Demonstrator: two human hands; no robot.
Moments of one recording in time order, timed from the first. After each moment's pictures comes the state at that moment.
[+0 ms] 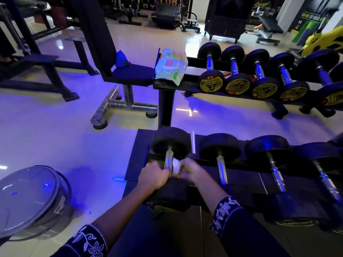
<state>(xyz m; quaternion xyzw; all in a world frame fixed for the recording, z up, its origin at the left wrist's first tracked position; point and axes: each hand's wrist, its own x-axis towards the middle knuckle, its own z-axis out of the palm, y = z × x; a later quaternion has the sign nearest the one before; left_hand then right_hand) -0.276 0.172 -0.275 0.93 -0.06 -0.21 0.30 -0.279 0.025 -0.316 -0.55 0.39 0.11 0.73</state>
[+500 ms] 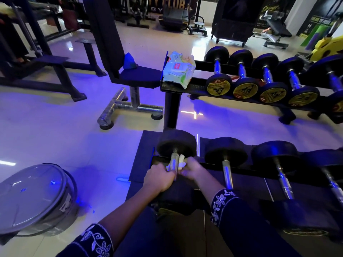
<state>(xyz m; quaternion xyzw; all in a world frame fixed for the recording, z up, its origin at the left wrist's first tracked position) -0.278 0.174 -0.272 0.92 -0.05 -0.21 0.32 -0.255 0.026 -0.321 -0.54 0.40 0.10 0.74</state>
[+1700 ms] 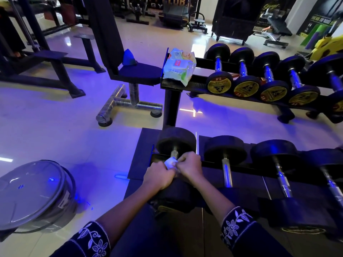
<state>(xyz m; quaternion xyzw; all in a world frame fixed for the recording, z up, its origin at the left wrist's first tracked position) -0.275 0.174 -0.279 0.92 -0.08 -0.20 0.32 -0.281 0.047 -0.295 -0.88 0.29 -0.01 0.38</state>
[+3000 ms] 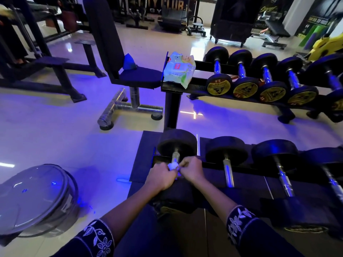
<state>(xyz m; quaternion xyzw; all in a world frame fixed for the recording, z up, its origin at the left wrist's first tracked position) -0.273 0.176 -0.275 0.92 -0.10 -0.22 0.31 -0.285 0.041 -0.316 -0.88 0.26 -0.04 0.40</state>
